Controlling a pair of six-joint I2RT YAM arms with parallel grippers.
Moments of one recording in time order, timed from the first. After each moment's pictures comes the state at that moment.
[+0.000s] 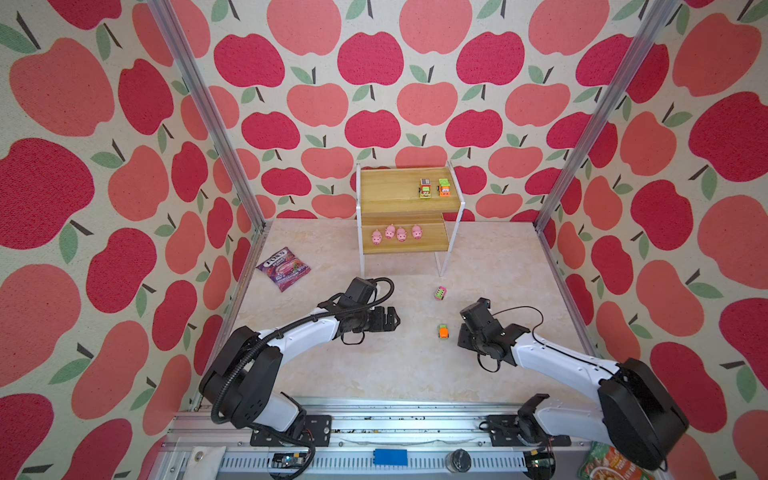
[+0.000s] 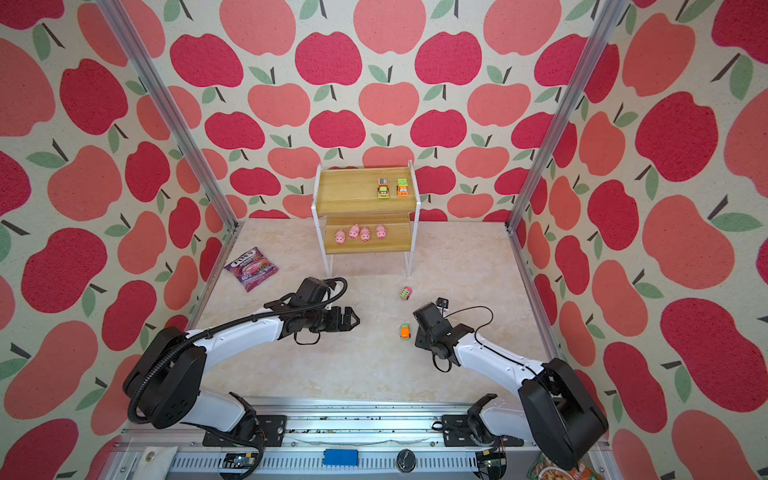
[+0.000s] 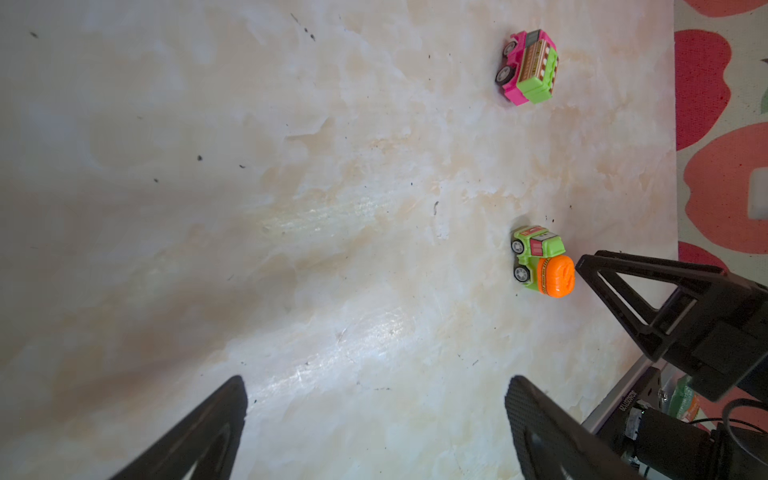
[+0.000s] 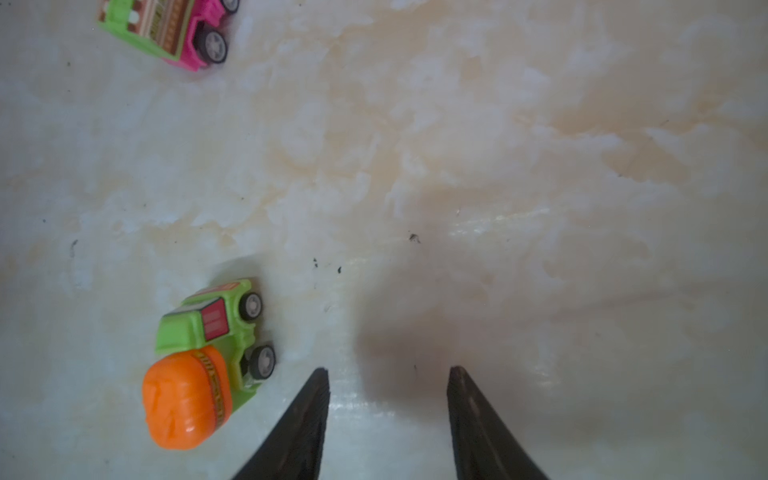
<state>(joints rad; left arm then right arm) -0.61 1.50 0.82 -0.27 0.28 -0.55 0.70 1.25 0.54 -0.39 0.22 0.76</state>
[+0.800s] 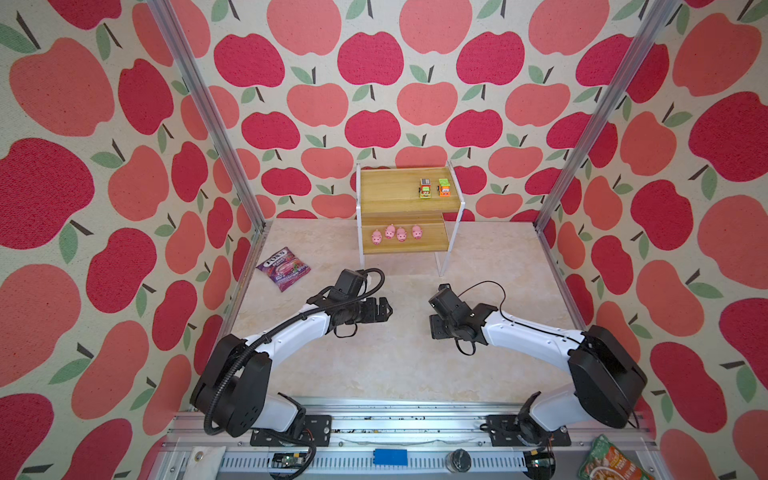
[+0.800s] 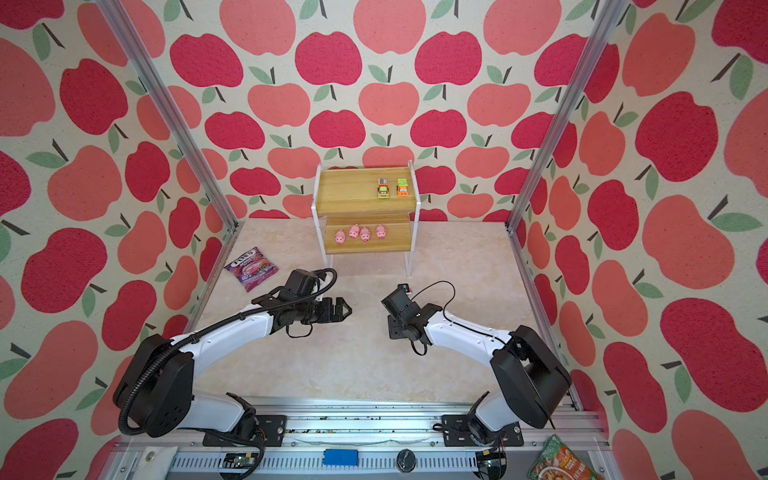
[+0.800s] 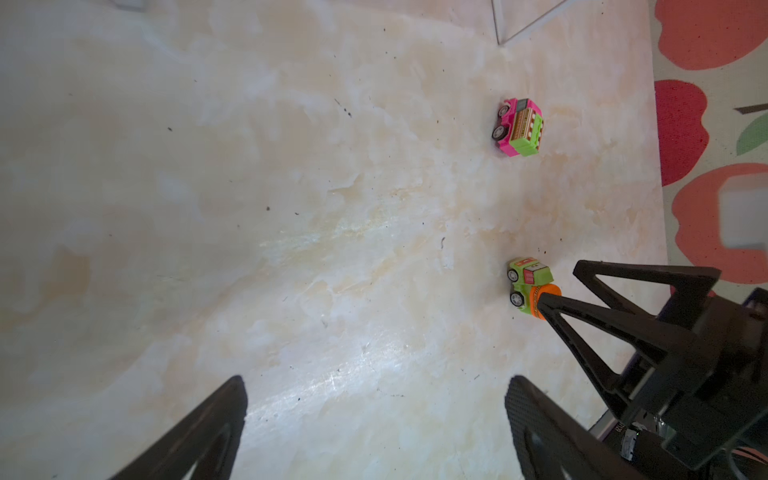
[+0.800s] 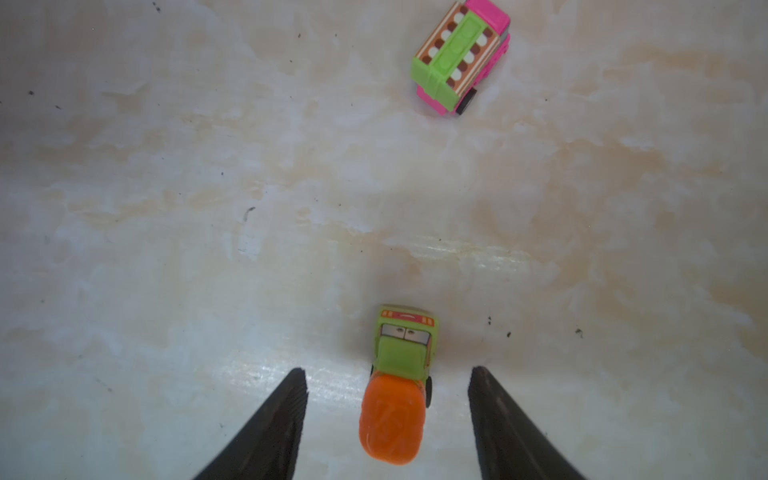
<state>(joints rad) -0.51 1.41 0.84 -0.34 0.29 -0.50 0.84 1.50 0.85 -0.50 0.24 0.55</state>
